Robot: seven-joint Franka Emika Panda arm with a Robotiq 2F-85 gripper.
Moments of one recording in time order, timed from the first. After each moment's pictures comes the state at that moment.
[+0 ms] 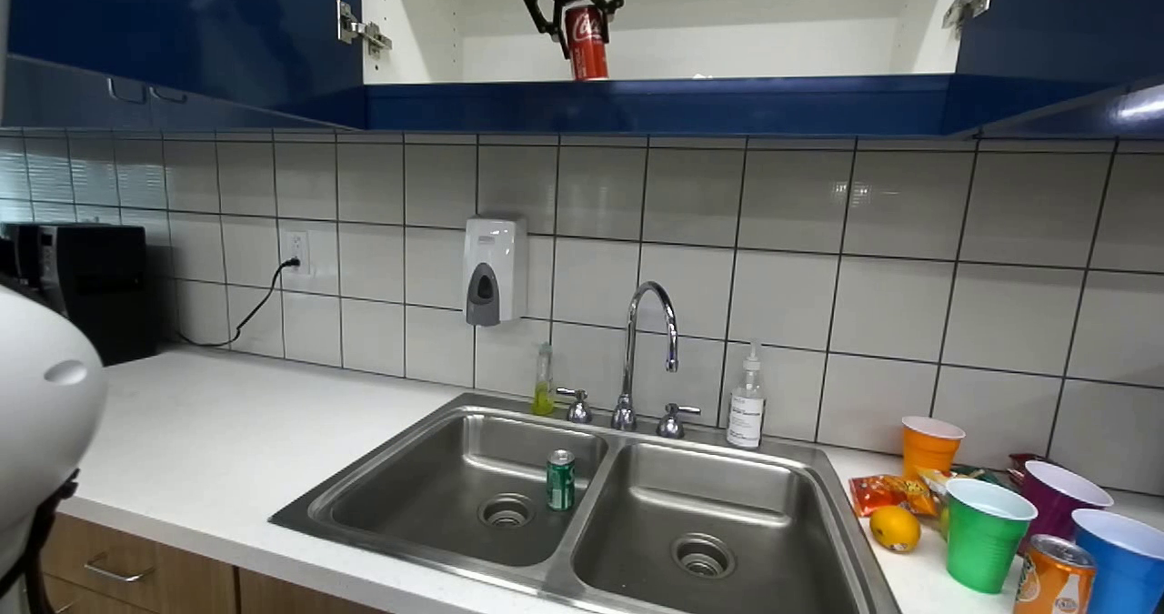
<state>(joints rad) 0.02 0.14 -0.20 -1.07 -0.08 1.84 -0.42</state>
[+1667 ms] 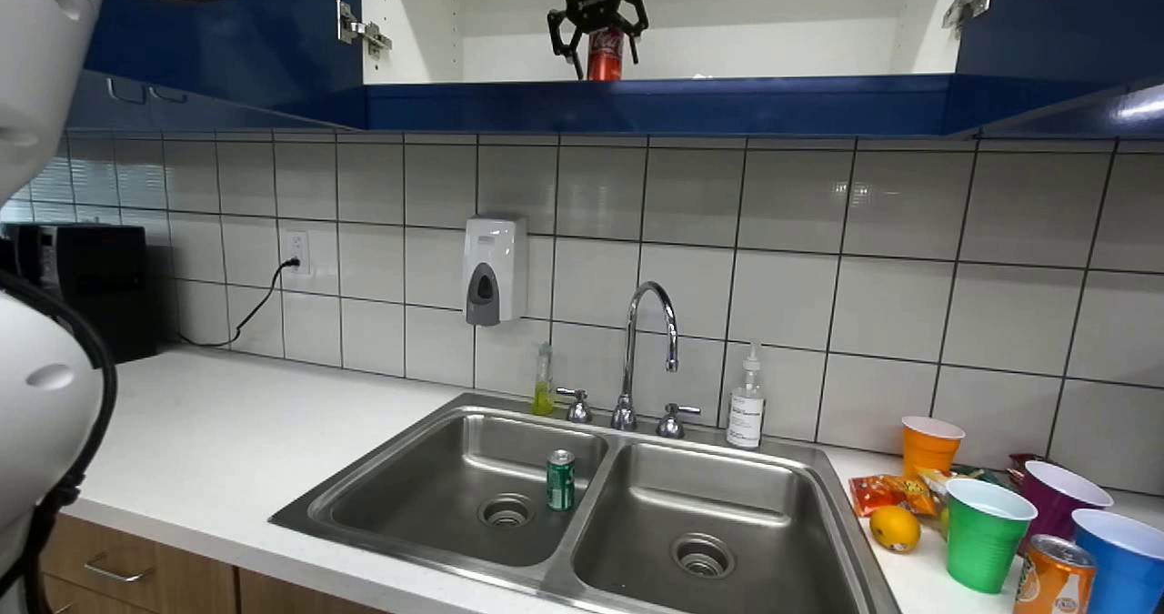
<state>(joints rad) -0.02 0.31 -0.24 -0.92 0.02 1.86 -0.41</state>
